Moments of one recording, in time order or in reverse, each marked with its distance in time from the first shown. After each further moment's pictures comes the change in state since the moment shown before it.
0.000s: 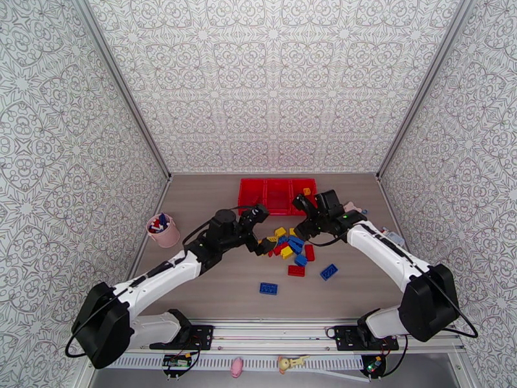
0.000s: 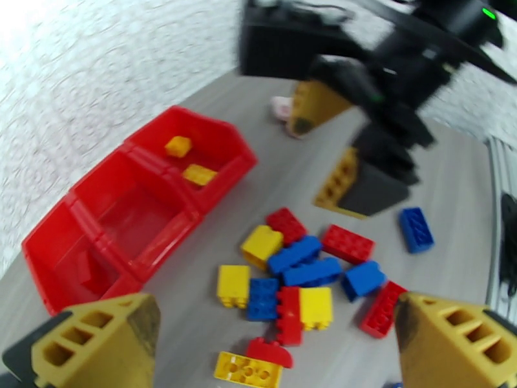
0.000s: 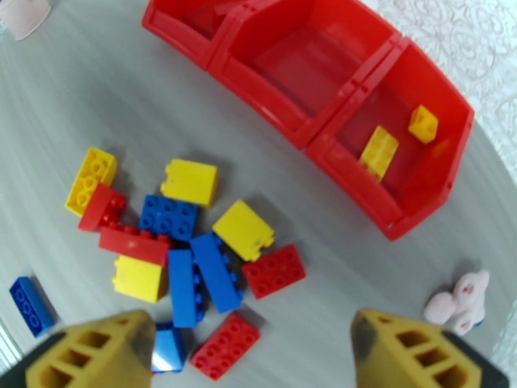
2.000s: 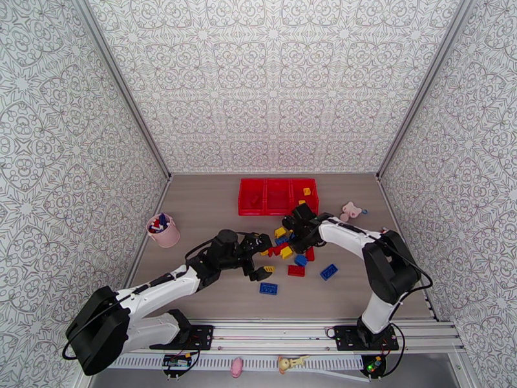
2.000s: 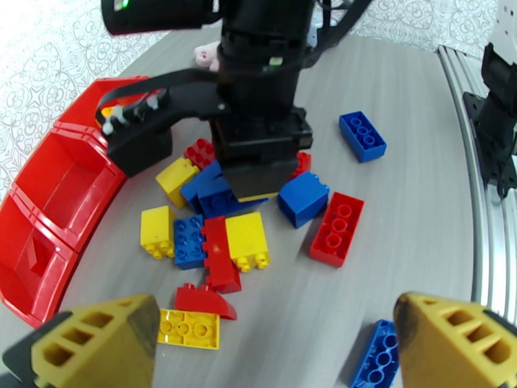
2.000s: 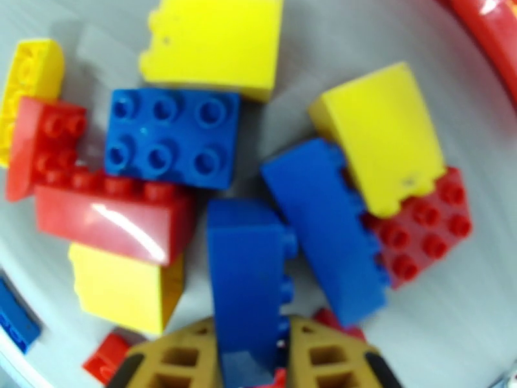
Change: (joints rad) left arm -0.051 -0.032 -0.189 0.061 0.032 0.126; right arm 0.089 0.272 0.010 -0.053 0.047 0.127
